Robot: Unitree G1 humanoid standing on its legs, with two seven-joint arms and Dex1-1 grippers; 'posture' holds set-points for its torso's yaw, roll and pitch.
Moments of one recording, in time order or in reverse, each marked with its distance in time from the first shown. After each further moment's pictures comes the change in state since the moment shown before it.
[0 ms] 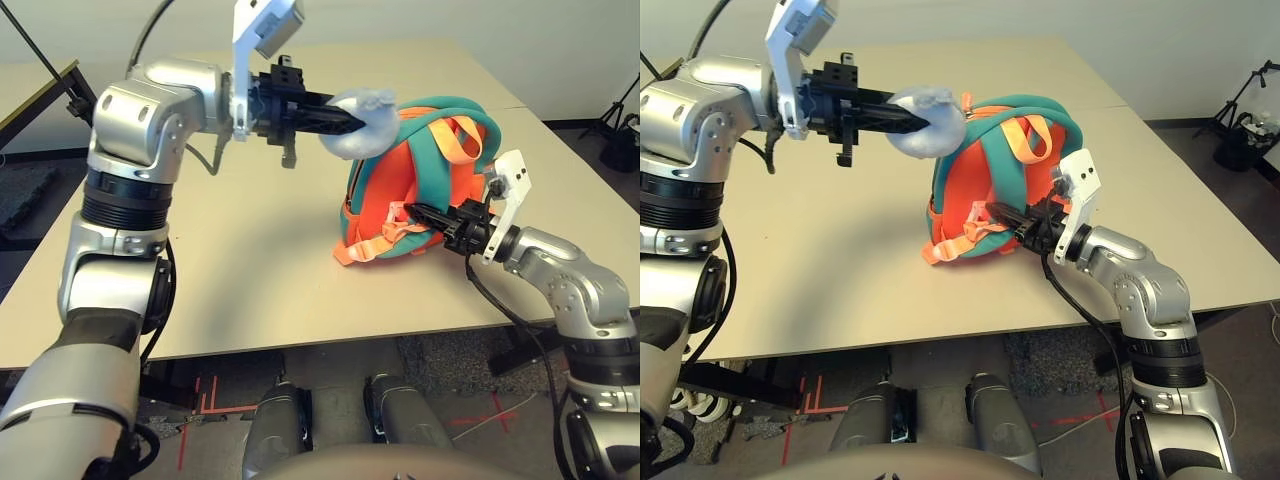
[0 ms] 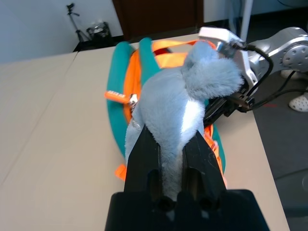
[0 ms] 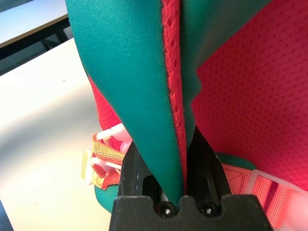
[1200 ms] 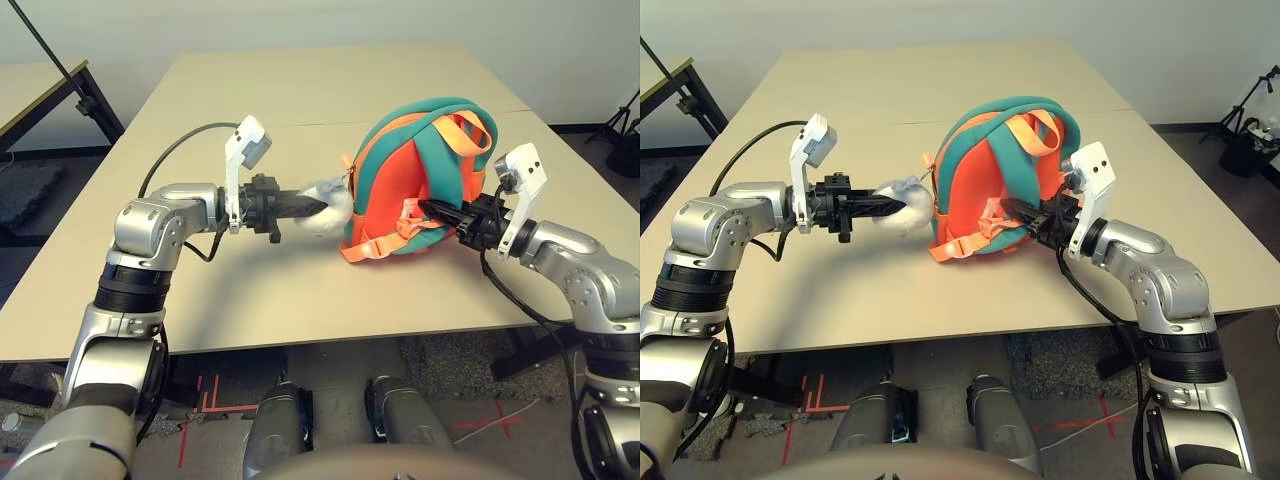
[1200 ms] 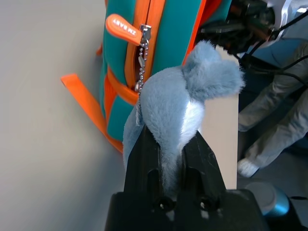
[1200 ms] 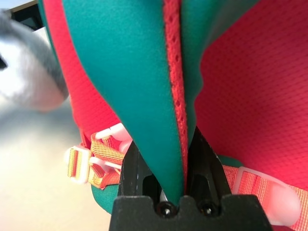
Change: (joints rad) left arm 0.458 -0.098 0.043 -0.046 -0.093 0.095 0.180; right arm 0.006 -0.086 -0.031 0.009 -0.021 0.001 -0.042
